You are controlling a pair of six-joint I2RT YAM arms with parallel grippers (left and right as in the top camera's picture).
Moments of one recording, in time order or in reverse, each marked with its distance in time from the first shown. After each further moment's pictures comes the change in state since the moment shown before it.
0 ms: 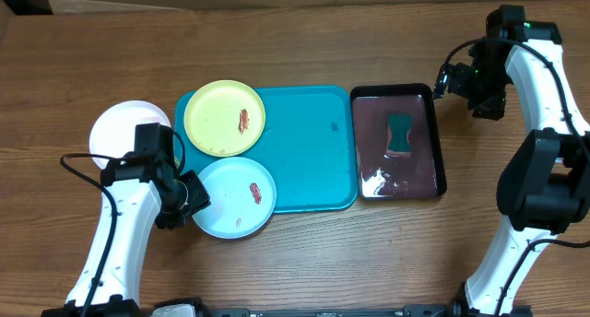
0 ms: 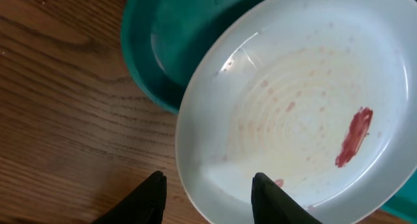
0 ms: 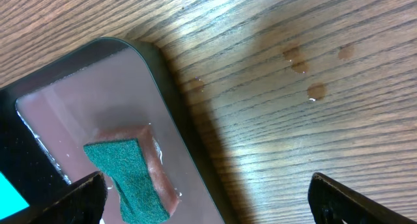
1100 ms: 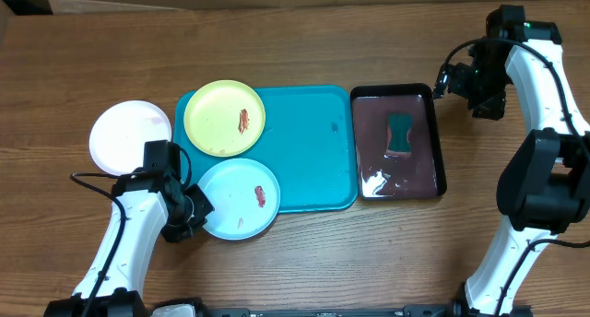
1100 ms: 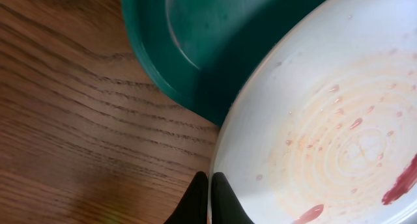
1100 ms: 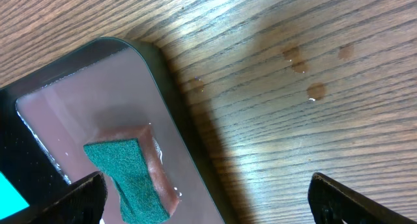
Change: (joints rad) left arm 0.000 0.000 -0.148 0.114 -0.005 -0.077; right arm 0.000 0.000 0.000 0.000 0.000 0.000
